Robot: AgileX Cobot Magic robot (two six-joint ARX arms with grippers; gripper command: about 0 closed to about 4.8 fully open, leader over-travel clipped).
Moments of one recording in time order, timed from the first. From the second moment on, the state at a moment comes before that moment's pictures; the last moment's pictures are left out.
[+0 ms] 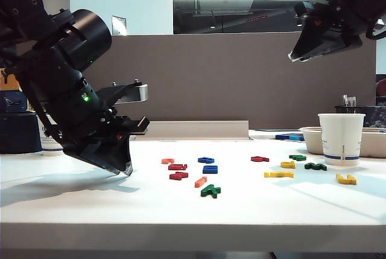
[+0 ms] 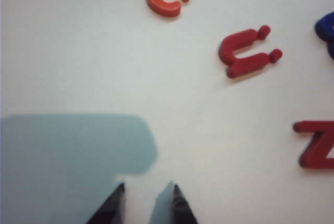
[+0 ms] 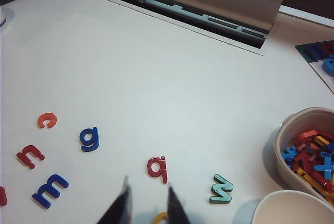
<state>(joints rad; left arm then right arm) -0.47 1.68 0.82 0.02 0.05 0.01 0.24 1.28 0.83 0.04 -0.22 -0.12</state>
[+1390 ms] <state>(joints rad) -0.47 1.69 1.01 0.05 0.11 -0.22 0.24 1.27 0.83 0.04 -0.20 -0.12</state>
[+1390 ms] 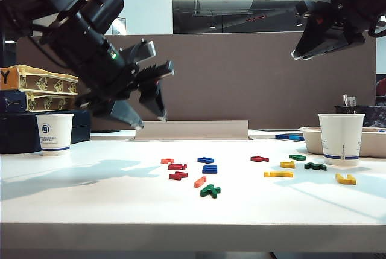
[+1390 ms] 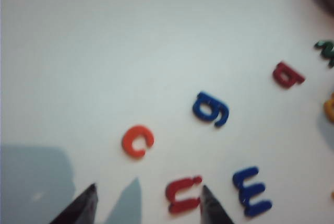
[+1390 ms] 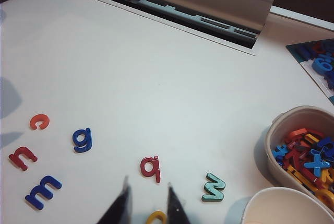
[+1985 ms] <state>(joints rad) -0.47 1.85 1.16 -0.06 0.13 0.15 0.24 1.27 0.83 0.02 -0.20 -0.13</state>
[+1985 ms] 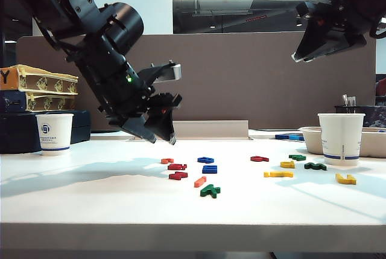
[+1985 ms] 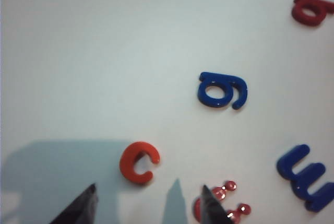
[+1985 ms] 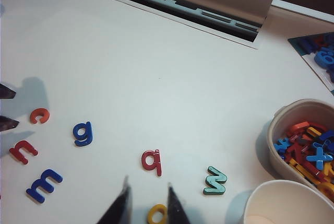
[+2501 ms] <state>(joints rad) -0.47 1.91 1.17 0.03 0.13 0.17 0.24 1.27 0.83 0.02 -0.20 -0.13</state>
